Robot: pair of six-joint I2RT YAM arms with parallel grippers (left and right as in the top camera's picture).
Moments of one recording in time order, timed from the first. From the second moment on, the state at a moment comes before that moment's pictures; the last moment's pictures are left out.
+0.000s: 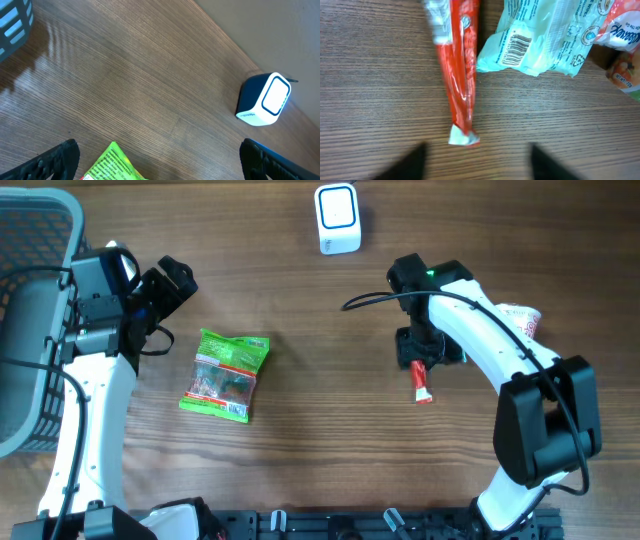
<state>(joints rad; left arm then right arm) 0.16 1.39 1.11 -0.52 0.17 -0.56 0.36 1.88 1.39 -1.24 0.16 0.30</state>
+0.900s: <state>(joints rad) 0.16 1.39 1.11 -0.52 0.17 -0.56 0.84 2.12 1.37 -0.03 -0.27 -0.15</state>
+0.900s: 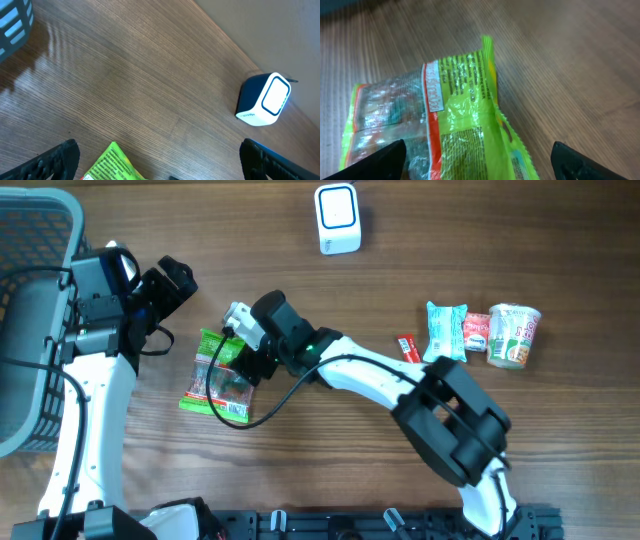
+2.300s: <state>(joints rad) 0.16 1.39 1.11 -0.52 0.17 -0.56 0.62 1.78 1.24 -0.49 -0.38 0.10</state>
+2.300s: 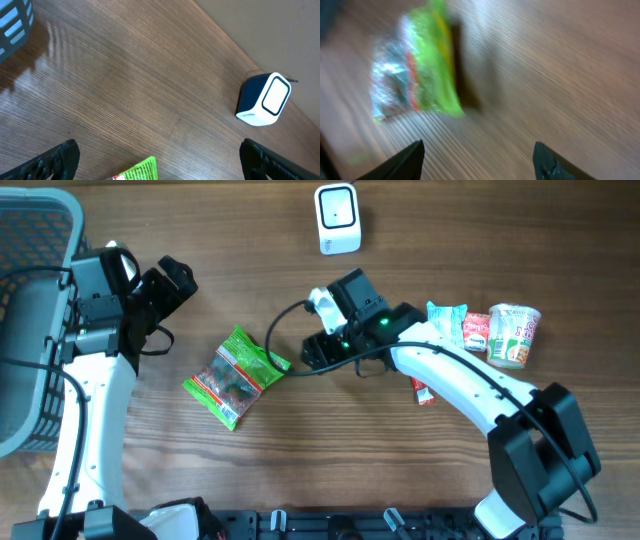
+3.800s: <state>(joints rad) 0.16 1.39 1.11 -0.52 0.17 -0.56 0.56 1.79 1.25 -0.59 -0.26 0.00</state>
